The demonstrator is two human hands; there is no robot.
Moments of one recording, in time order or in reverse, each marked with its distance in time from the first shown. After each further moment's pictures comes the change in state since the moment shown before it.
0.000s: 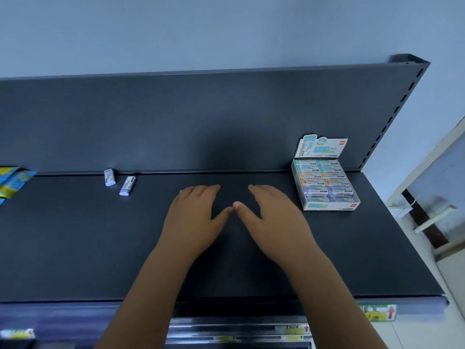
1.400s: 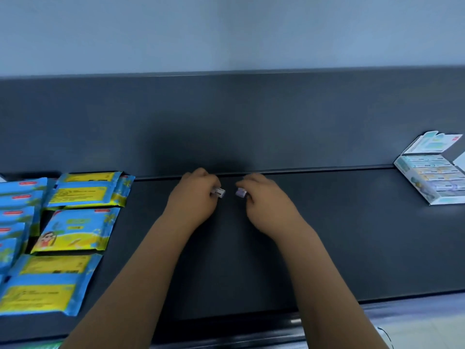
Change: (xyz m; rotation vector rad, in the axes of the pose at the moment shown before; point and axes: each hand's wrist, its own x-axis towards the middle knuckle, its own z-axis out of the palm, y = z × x) left_hand 0.042 -0.323 -0.087 -0.100 -0.048 0.092; right_hand 0.098 -0.238 0.202 -0.066 -0.065 -0.023
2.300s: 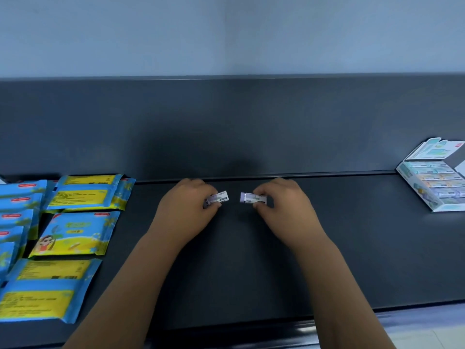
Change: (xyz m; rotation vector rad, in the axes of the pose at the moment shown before) left_hand -0.022 -0.005 -0.018 0.030 0.083 0.118; right_hand -0.015 0.016 -0.022 0.020 0.195 -0.002
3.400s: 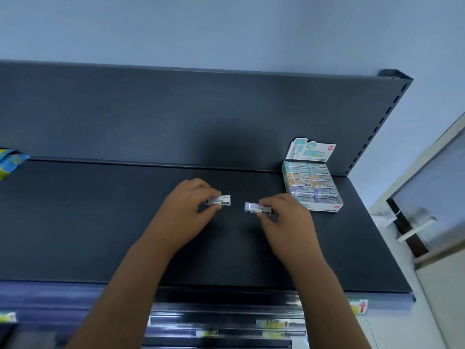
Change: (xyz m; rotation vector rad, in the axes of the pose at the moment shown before) left_hand 0.035 0.311 0.133 -0.184 0.129 0.044; right_hand -0.088 0.278 -0.183 0.161 0.077 -0.017
